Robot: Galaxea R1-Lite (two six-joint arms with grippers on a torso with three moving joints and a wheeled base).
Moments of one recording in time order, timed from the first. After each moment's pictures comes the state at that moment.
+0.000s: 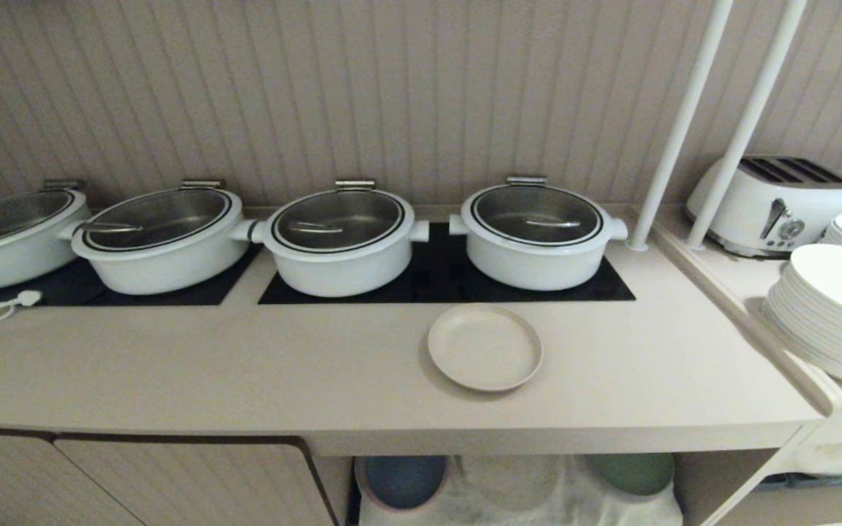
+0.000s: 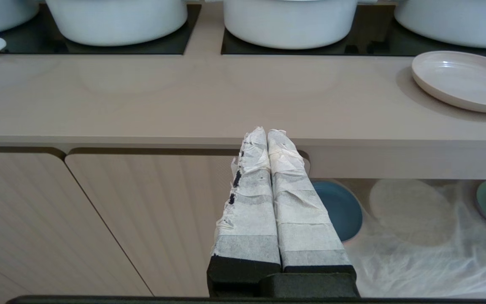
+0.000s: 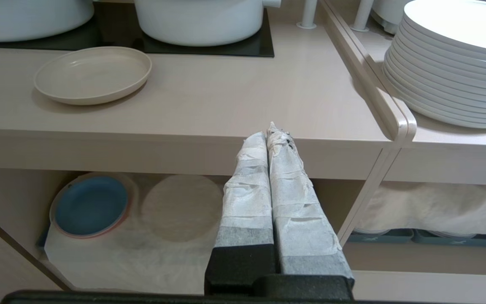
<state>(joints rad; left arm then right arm) 0.00 0.00 0.00 0.00 0.00 -0.02 0.00 0.00 0.00 0.00 0.00 -0.04</state>
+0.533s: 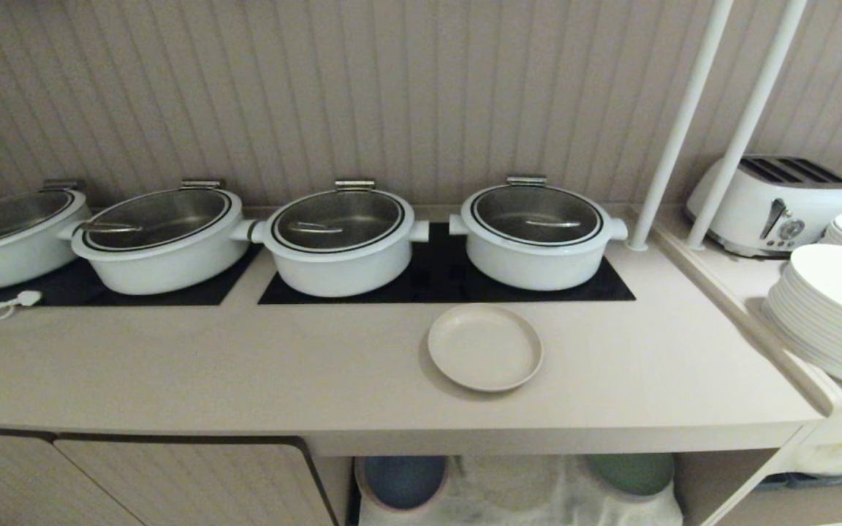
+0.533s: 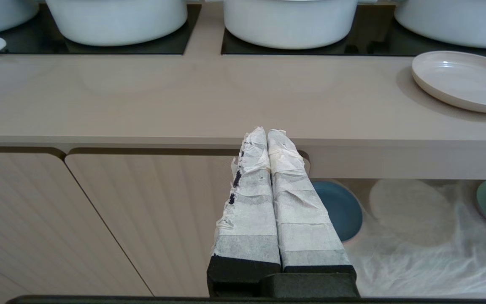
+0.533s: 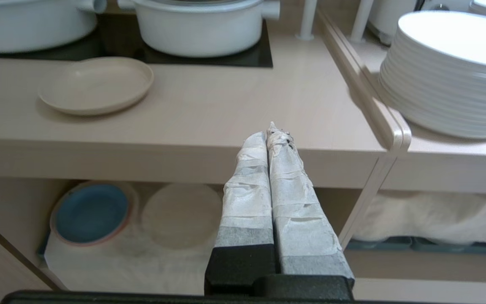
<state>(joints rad) 0.00 0.00 0.00 0.00 0.00 -0.02 0.00 0.00 -0.05 0.02 0.00 -0.04</state>
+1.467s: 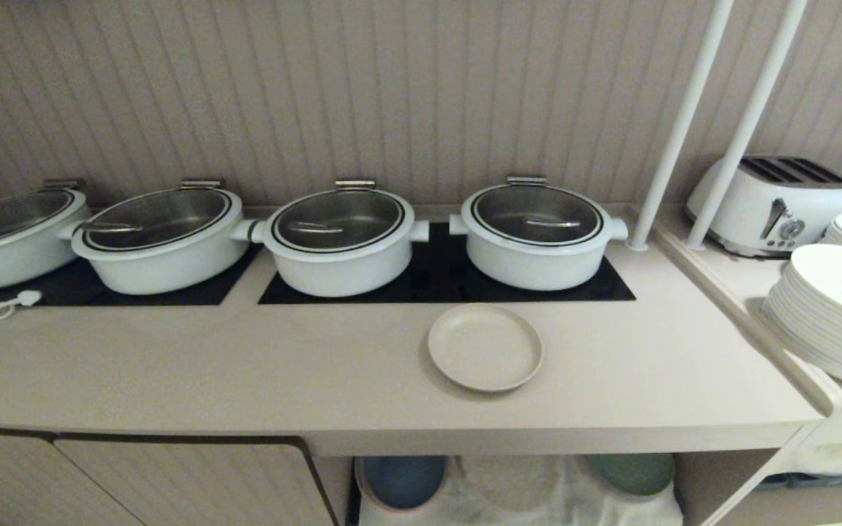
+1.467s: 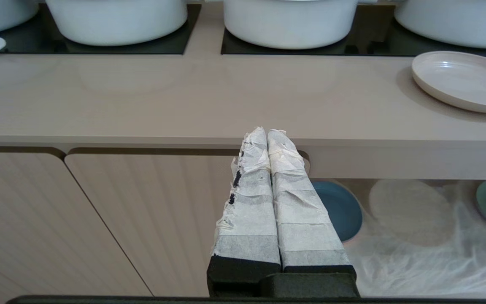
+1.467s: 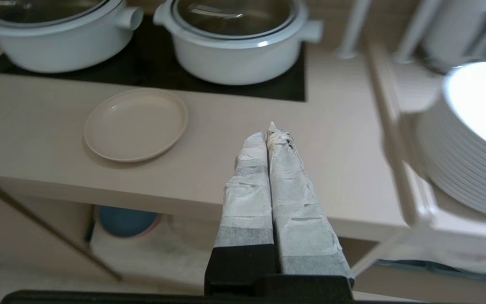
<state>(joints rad) 0.00 0.00 0.00 0.00 0.00 -0.02 0.03 0.78 -0.59 -0.05 0.09 -0.03</state>
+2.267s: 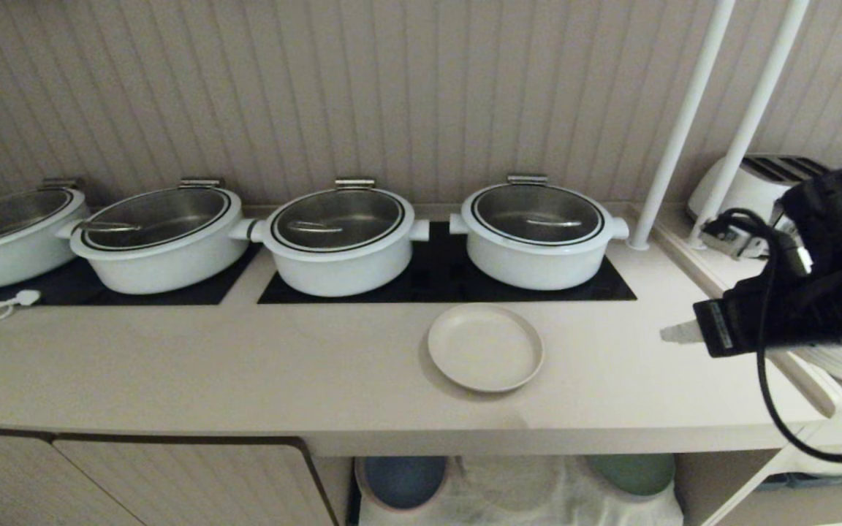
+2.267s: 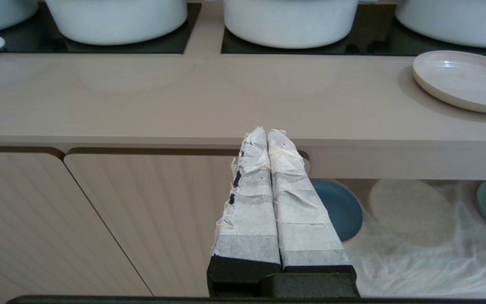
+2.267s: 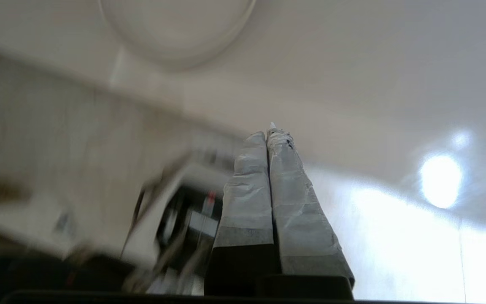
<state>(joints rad) 0.00 0.00 0.00 0.00 0.00 -0.02 0.17 1.61 -1.09 0.33 0.25 -0.03</state>
